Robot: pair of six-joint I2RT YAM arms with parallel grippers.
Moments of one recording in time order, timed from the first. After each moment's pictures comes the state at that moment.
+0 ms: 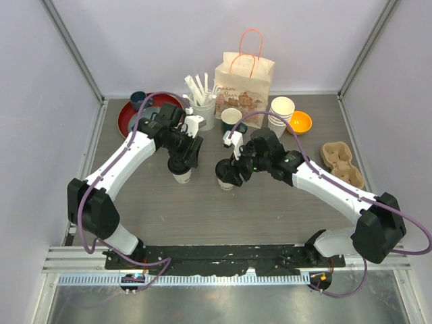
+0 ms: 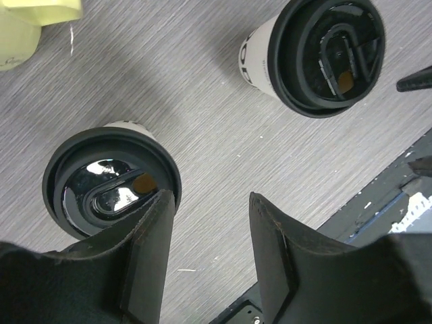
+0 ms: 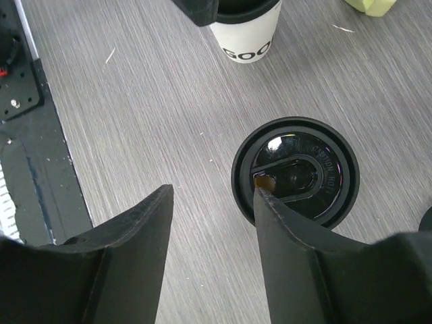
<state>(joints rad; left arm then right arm) -0.45 1.57 1.43 -0.93 0.35 0.10 0.66 1.34 1.02 -0.32 -0.49 -0.14</state>
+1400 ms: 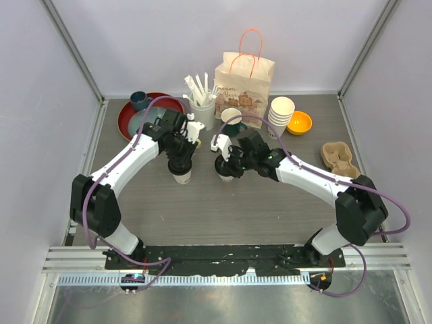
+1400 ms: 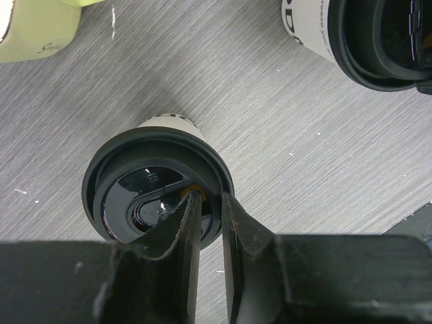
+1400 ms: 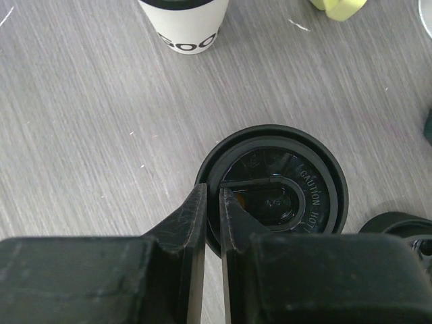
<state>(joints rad) -0.45 1.59 1.34 -0.86 0.22 0.18 0.71 1.49 1.04 -0.25 -0.35 -0.37</state>
